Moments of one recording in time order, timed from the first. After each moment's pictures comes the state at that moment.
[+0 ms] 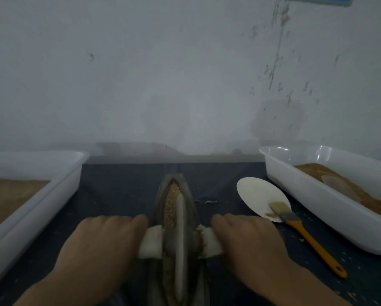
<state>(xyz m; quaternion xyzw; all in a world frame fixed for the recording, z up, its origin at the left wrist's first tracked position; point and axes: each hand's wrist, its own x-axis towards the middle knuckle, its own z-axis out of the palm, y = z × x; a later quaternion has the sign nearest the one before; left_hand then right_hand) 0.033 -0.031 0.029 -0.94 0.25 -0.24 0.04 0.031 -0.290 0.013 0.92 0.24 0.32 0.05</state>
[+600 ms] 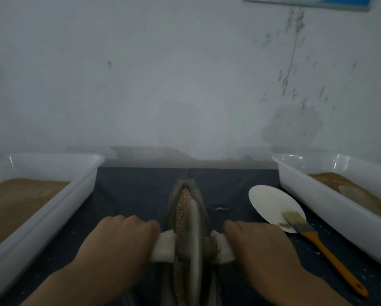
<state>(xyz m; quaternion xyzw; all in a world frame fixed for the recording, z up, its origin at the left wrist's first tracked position) 0.036 -0.035 0.038 -0.97 0.16 -0.13 0.12 0.039 -0.284 0.021 0.94 0.22 0.25 0.05</state>
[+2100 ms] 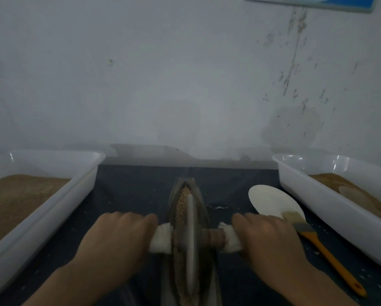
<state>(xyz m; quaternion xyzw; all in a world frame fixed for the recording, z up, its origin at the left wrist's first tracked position) 0.042 -0.026 0.028 -0.96 0.19 -0.22 0.07 0.046 -0.302 0.014 0.91 0.23 0.35 0.04</state>
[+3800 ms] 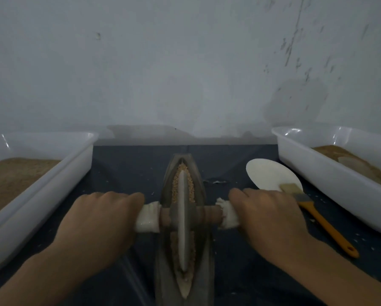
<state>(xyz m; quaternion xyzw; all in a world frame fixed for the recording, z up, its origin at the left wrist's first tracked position) 0.025 -0.017 0.026 -0.94 0.20 -0.24 0.10 0.023 -0.300 0.024 0.93 0.19 0.32 0.08</state>
